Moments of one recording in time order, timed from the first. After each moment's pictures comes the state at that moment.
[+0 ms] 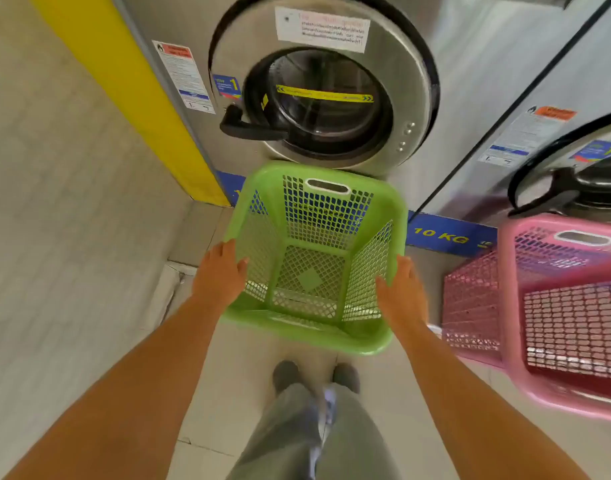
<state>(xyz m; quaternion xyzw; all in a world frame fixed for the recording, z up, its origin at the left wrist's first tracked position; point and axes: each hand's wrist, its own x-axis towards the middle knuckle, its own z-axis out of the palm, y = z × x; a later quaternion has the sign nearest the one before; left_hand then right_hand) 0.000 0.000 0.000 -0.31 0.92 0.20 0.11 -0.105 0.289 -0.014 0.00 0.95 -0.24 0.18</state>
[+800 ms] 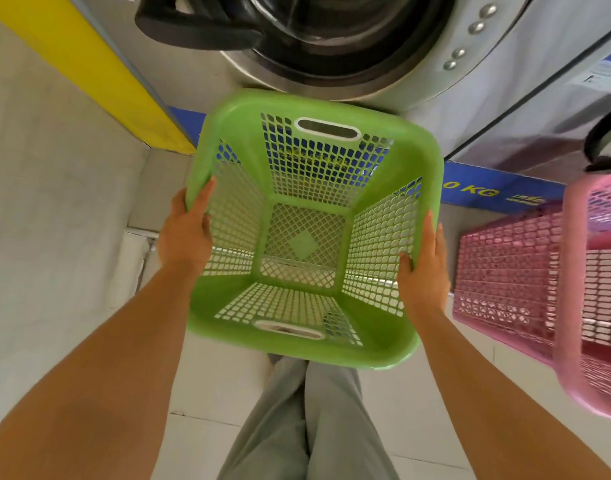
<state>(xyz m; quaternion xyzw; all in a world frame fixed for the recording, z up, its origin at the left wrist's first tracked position) -0.058 -0.053 -0.118 -0.31 0.93 0.19 0.05 -0.143 0.291 -0.126 0.02 0.96 -0.27 0.08</state>
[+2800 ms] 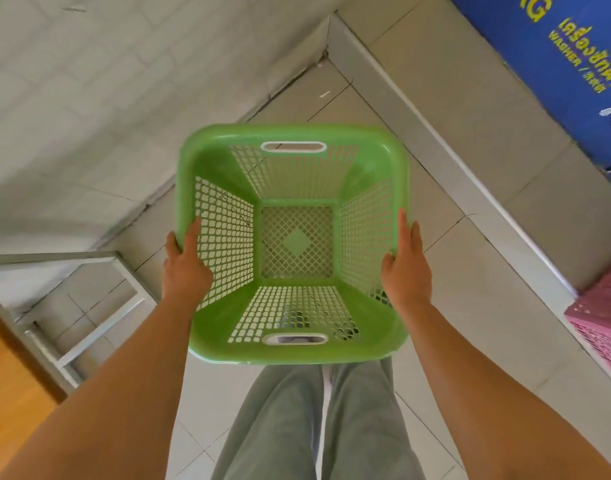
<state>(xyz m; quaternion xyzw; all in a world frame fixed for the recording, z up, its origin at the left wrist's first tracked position) 0.557 0.074 -0.239 -0.69 0.65 0.30 0.12 0.259 0.242 -0.248 -0.34 0.90 -0.09 0.27</state>
